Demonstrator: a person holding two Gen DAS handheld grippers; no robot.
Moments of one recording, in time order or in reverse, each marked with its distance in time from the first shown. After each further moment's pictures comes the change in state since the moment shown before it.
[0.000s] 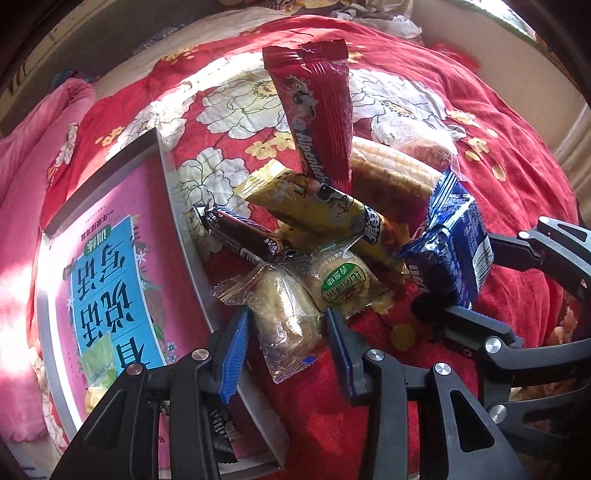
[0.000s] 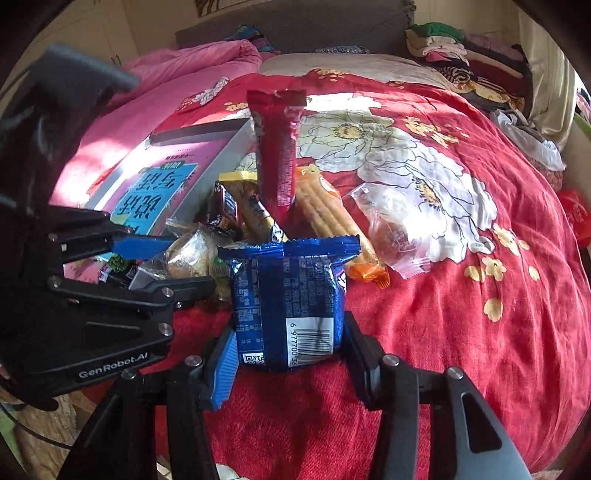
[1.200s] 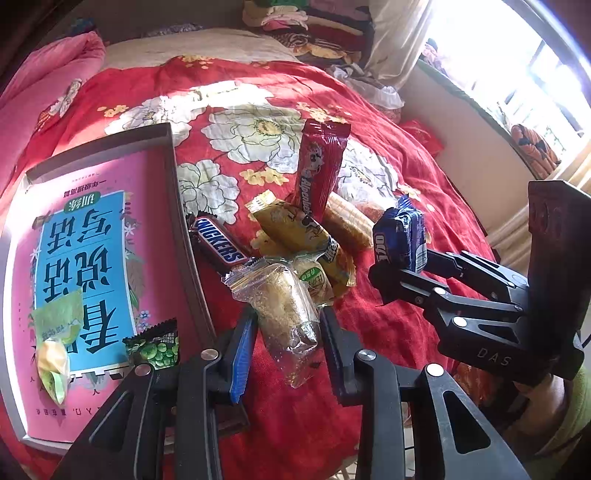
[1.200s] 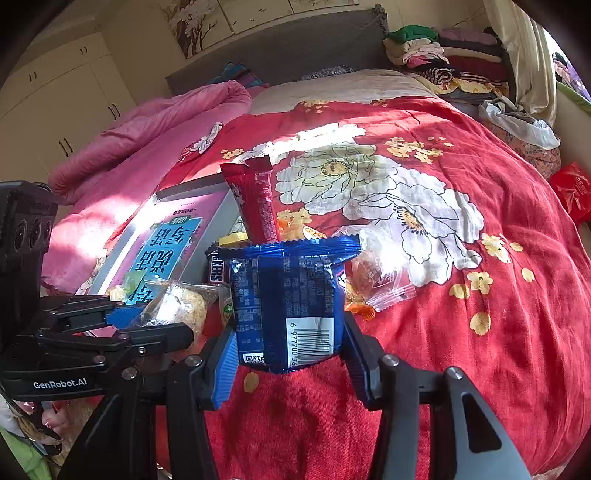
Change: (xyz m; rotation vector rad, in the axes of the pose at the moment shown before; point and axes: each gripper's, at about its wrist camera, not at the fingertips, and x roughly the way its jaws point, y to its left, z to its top) left arm -0.045 0.040 -0.028 -0.221 -0.172 -0.331; right arm -0.023 -0.013 0.010 0.088 -0.118 0.062
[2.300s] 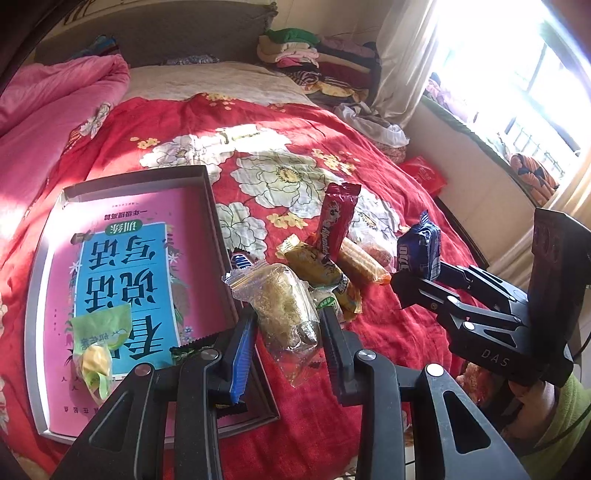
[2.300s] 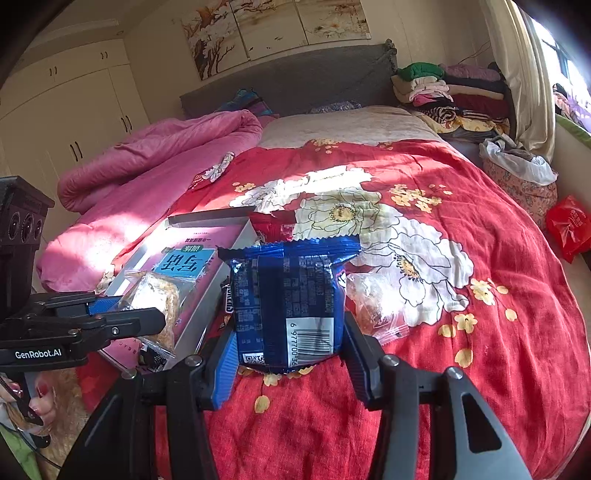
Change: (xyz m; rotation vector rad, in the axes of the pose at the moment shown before) left arm -0.045 0.018 -0.004 -0.030 -0.149 0.027; right arm -0.029 0.022 0.007 -0.080 -0.138 -0.019
